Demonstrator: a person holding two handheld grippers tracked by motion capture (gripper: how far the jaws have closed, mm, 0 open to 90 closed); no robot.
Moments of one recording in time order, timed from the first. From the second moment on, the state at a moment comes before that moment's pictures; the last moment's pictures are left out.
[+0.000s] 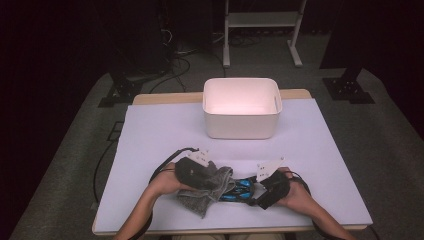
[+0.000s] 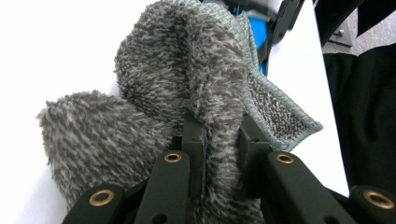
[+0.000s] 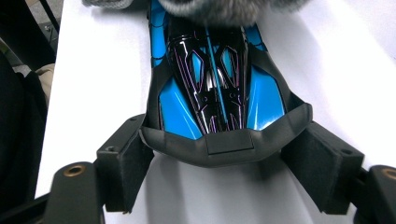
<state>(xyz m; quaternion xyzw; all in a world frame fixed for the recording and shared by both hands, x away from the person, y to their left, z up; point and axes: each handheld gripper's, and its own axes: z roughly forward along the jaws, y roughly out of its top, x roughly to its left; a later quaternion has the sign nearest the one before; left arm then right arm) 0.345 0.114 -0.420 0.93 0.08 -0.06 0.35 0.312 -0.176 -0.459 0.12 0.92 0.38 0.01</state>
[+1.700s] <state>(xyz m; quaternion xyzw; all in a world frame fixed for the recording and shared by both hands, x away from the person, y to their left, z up) 0.353 0.076 -0.412 0.93 0.06 -0.05 0.35 0.311 -0.176 -0.459 0.11 0.92 0.38 0.02</state>
